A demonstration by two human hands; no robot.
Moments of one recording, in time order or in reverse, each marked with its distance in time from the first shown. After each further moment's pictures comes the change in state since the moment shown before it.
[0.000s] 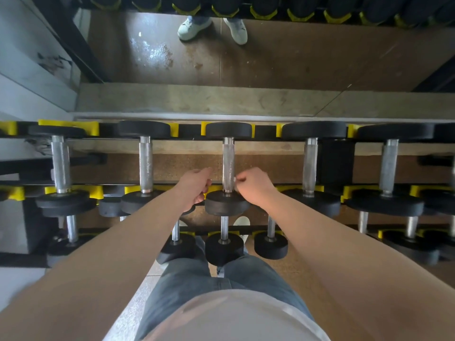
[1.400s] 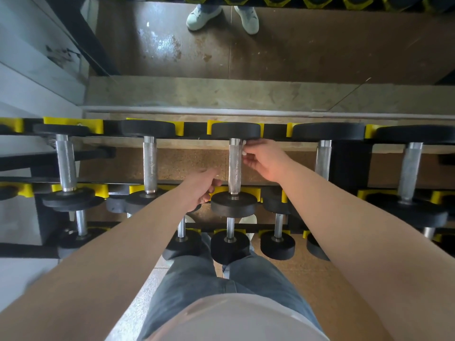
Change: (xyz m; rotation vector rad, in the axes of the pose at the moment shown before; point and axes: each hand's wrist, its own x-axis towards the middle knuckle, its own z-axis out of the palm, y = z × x) left_hand 0.009 0.004 -0.001 -0.002 -0.025 -0.030; right_hand 0.058 -0.013 -0.041 1.118 -0.079 0.117
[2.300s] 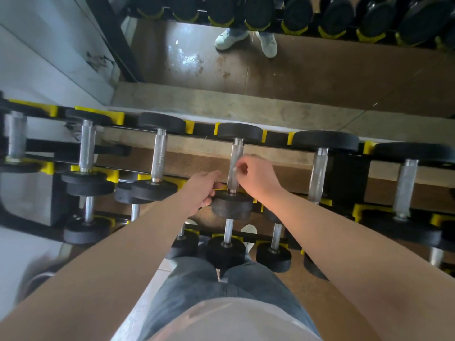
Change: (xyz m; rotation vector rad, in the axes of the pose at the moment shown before) left_hand -0.040 -0.020 0.017 -0.138 0.090 0.087; right_hand -0.045 0.039 -0.001 -1.136 0.081 -0.693
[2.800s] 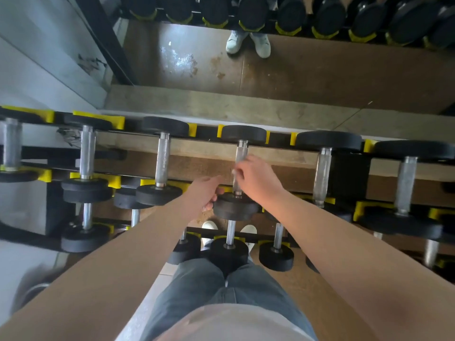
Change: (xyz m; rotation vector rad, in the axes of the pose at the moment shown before) left_hand 0.005 0.000 -0.014 0.060 -0.033 -0.036; right_hand 0.003 -0.017 0.007 -0.238 -0.018 -0.165
